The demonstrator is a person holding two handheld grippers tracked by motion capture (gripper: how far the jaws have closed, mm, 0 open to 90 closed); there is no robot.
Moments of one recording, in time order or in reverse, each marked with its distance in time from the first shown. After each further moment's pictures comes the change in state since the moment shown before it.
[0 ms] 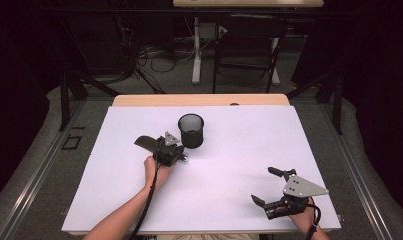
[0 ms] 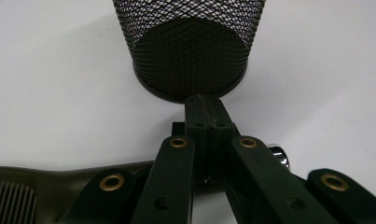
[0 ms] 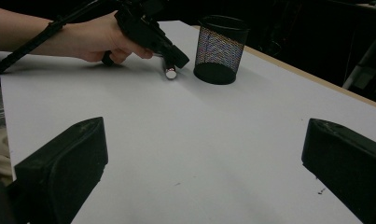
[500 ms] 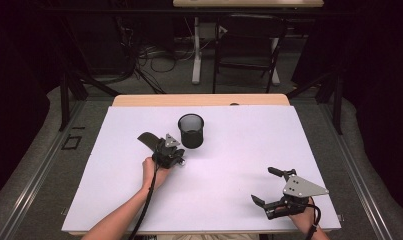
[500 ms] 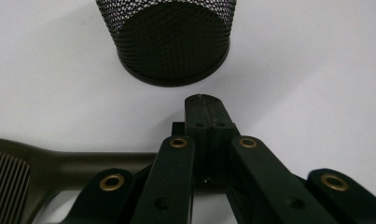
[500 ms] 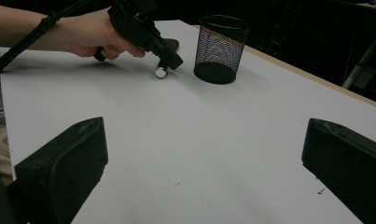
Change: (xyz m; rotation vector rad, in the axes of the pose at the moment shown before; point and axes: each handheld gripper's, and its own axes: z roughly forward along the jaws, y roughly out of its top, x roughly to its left) left arm -0.003 -0.002 -0.009 0.055 -0.039 0.043; right arm 0.000 0.000 0.000 0.002 0.000 0.000
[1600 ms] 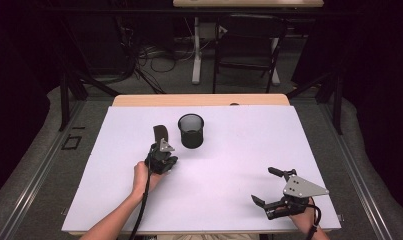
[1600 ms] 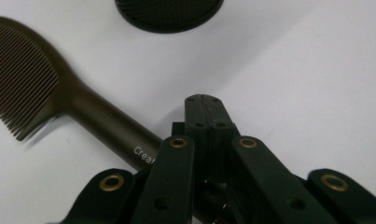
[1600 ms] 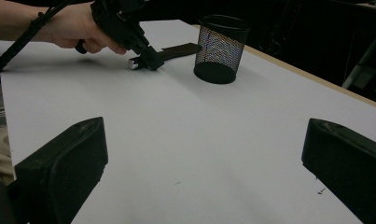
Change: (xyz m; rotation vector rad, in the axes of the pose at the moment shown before) left arm 0.005 -0.015 -0.019 0.103 -0.013 0.026; right arm 0.000 0.000 -0.001 0.001 0.000 -0.004
